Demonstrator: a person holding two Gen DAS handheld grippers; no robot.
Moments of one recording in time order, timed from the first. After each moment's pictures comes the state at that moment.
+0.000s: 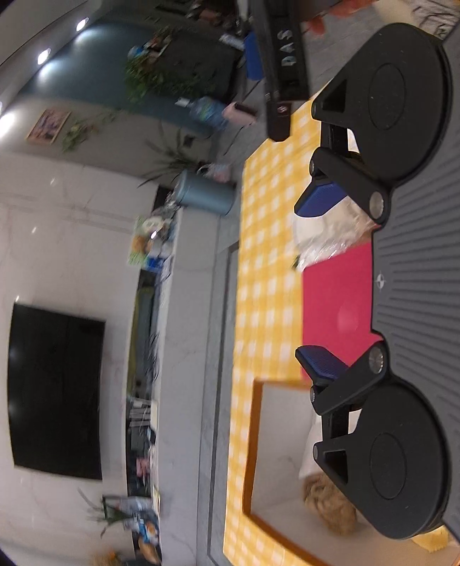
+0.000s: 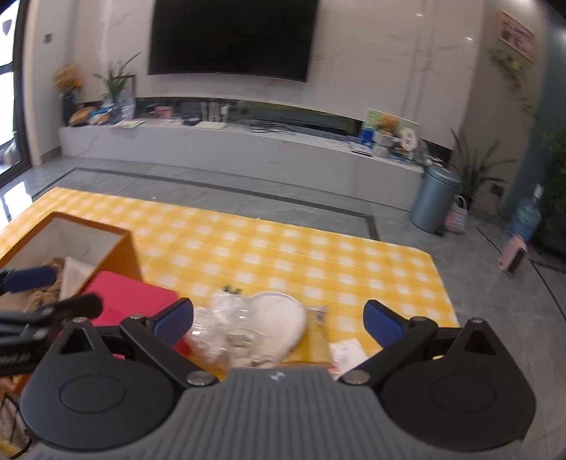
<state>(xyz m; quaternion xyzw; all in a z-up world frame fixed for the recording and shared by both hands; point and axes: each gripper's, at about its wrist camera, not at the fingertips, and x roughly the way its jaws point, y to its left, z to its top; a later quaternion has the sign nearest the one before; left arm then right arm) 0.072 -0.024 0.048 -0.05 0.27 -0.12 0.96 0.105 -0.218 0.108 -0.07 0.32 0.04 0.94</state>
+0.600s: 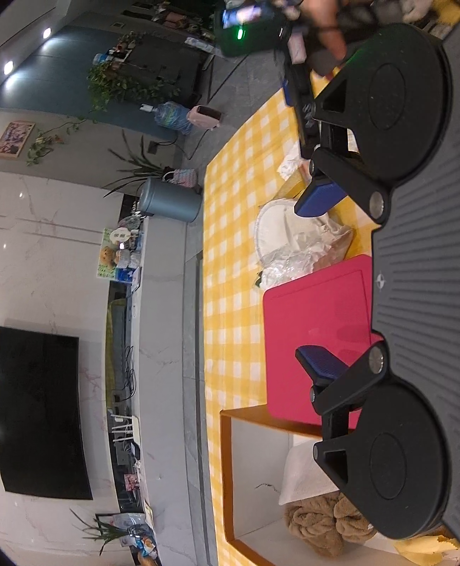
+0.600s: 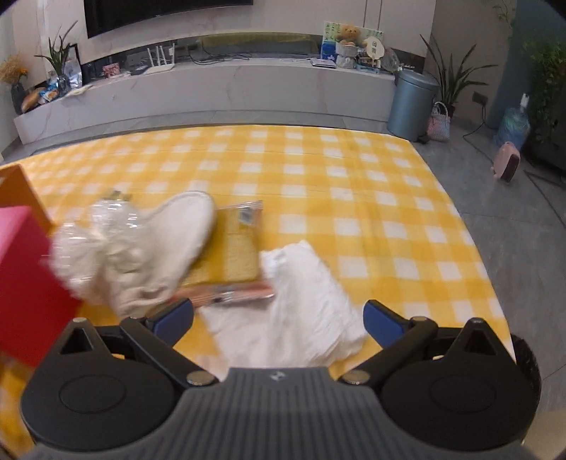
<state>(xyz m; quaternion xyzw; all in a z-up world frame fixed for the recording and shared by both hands) 0.075 -0.052 0.020 -0.02 0.31 -0.13 0.94 0.165 -0.311 -0.030 -0.02 0.43 -0.01 0.90</state>
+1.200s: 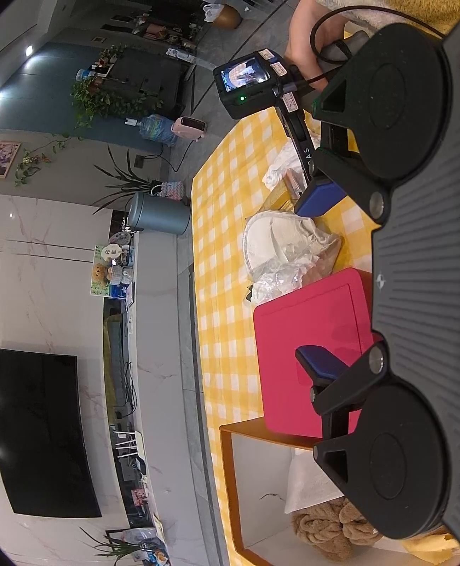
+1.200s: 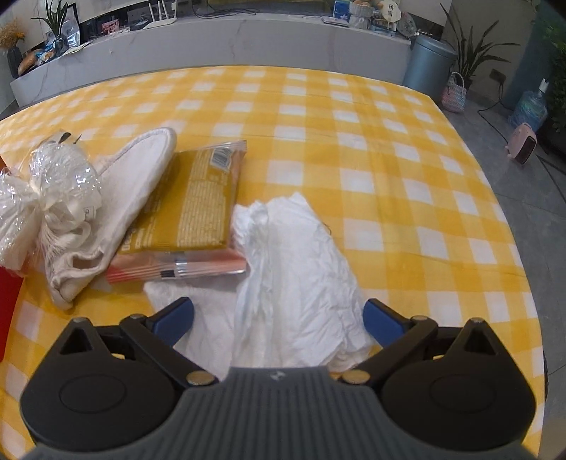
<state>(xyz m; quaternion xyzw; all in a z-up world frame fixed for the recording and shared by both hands) 0.067 -0.060 0.021 0.01 0.31 -0.15 0.94 0.205 -0.324 -0.087 -0.03 0.49 0.01 0.87</state>
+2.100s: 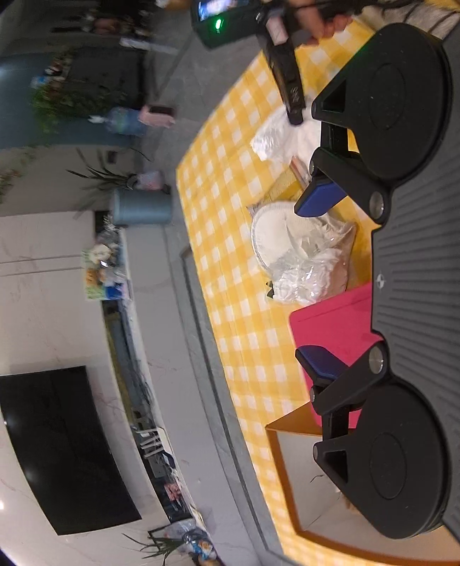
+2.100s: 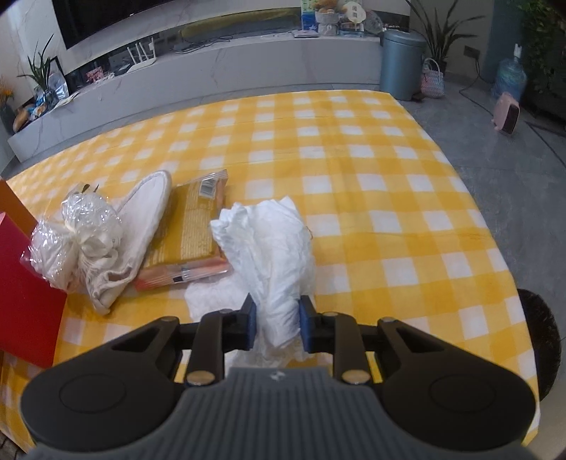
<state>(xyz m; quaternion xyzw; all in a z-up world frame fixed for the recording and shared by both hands) 0.093 -0.108 0.045 0.11 0.32 -0.12 0.93 0.158 -0.358 -0.044 0.05 0.47 -0.01 0.88</state>
